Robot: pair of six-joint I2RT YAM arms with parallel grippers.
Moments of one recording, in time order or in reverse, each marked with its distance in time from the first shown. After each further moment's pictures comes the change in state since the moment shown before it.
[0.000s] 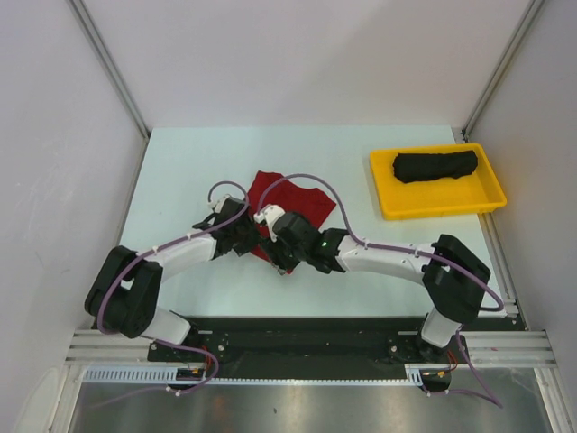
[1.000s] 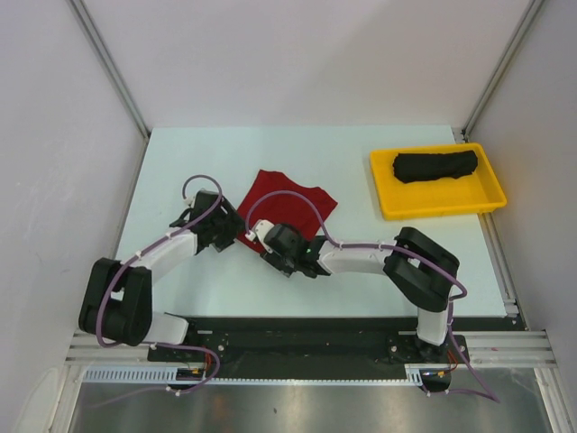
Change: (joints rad) left arm 0.208 -0.074 -0.001 -0.033 0.098 0.045; right arm 0.029 0.195 -0.003 0.077 0.137 -0.230
